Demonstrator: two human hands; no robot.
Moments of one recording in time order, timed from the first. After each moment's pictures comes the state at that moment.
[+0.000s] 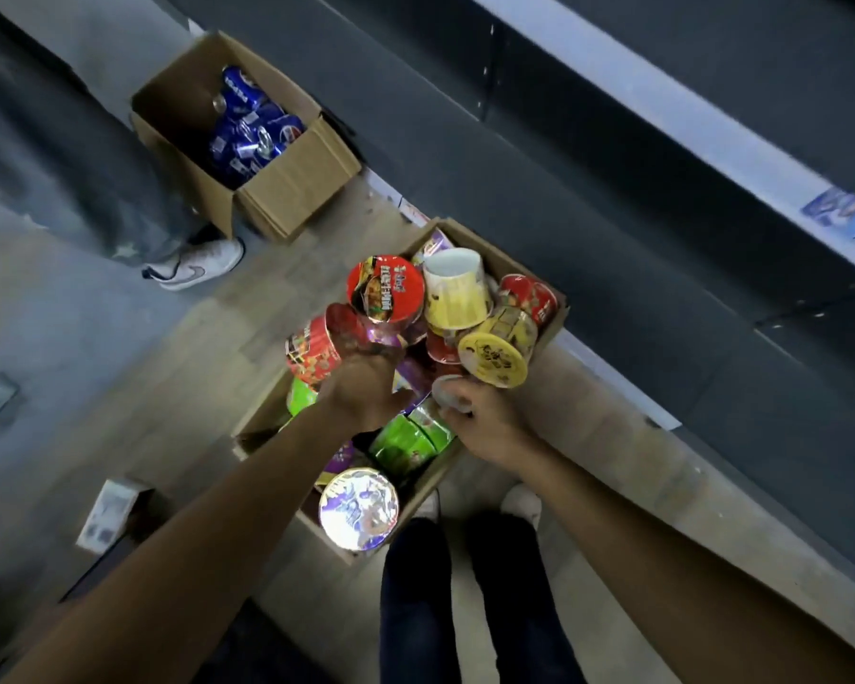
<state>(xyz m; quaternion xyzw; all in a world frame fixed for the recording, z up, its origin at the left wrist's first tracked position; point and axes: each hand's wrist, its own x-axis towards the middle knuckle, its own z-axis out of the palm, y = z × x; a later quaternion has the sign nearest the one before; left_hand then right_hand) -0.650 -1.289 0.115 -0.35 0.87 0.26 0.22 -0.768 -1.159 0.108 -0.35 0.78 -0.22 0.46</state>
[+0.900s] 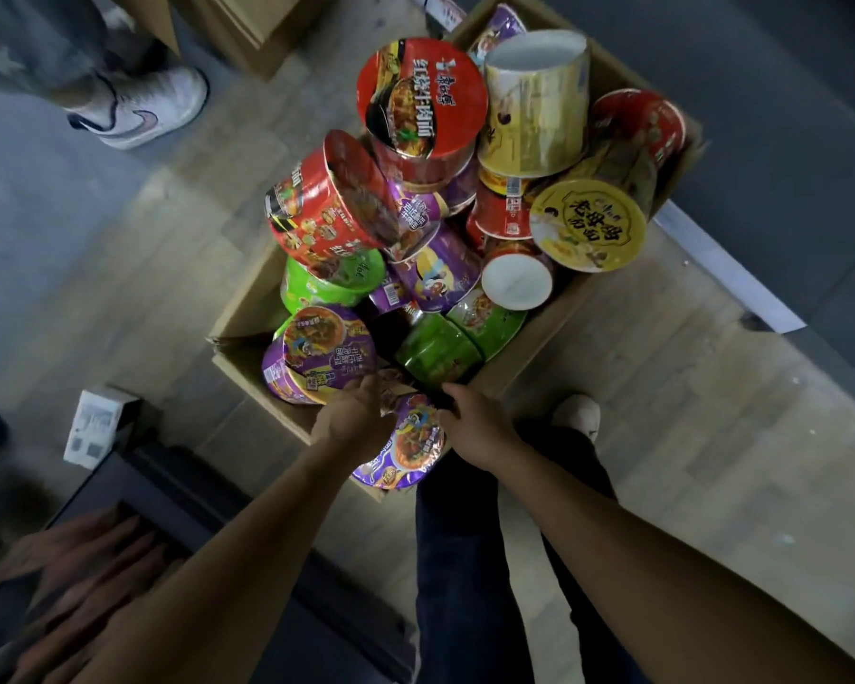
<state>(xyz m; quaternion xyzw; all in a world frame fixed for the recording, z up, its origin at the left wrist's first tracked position) -0.517 -1.219 -0.102 -0.46 0.76 0.32 0.33 -0.649 -1.120 -0.106 -0.26 0.76 -0.07 0.59</state>
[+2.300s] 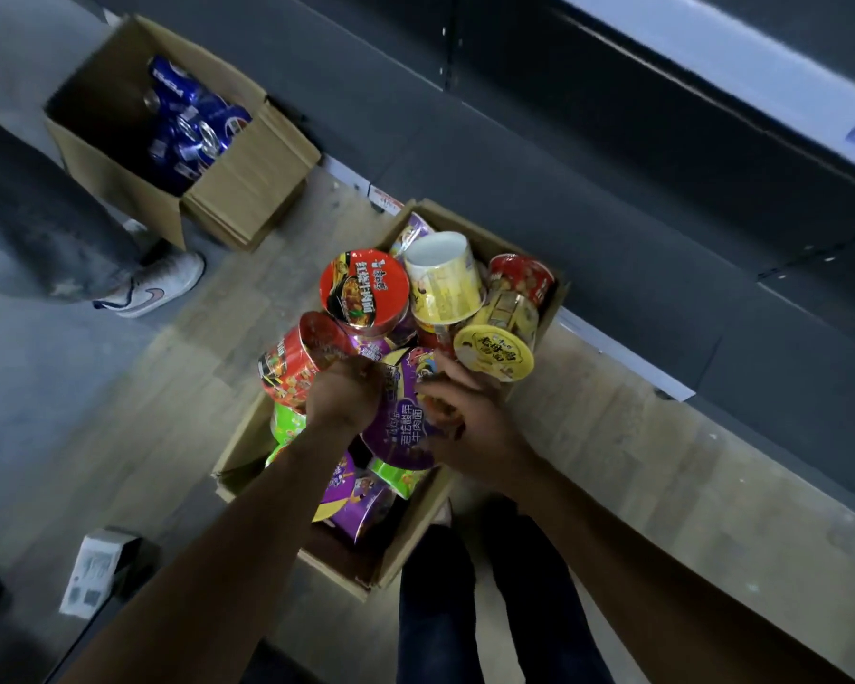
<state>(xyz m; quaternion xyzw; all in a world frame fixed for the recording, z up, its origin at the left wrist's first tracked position) -0.657 -1.309 0.053 -0.51 0.78 0.33 0.14 -0.760 -1.165 0.062 -0.43 0.76 -0.31 0.38</state>
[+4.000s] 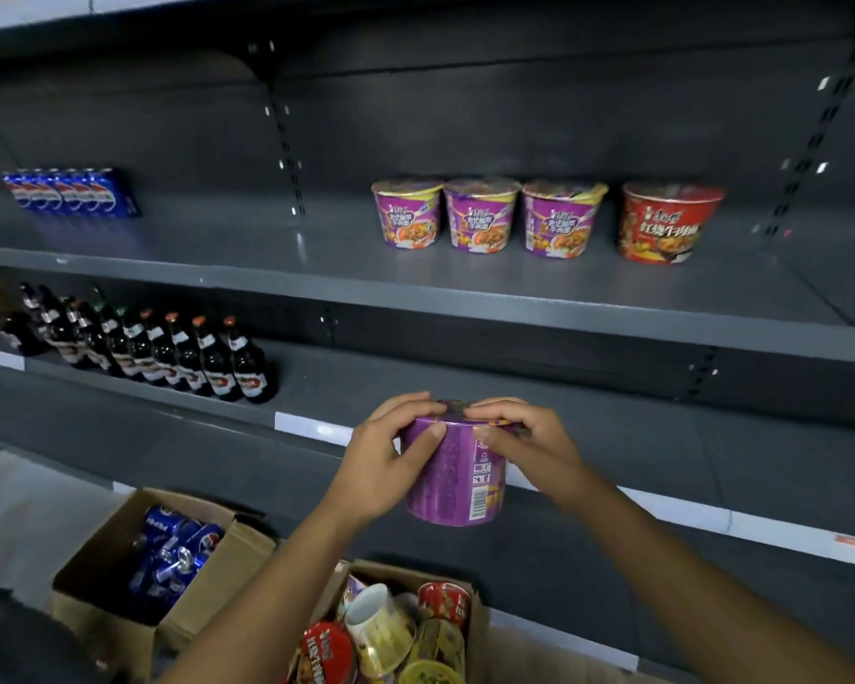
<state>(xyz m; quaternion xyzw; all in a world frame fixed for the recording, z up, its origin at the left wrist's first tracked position) -0.847 -1.284 0.457 -0.04 0.86 0.45 -0.24 -0.956 -1.110 0.455 -0.35 0.68 -0.62 0.17</state>
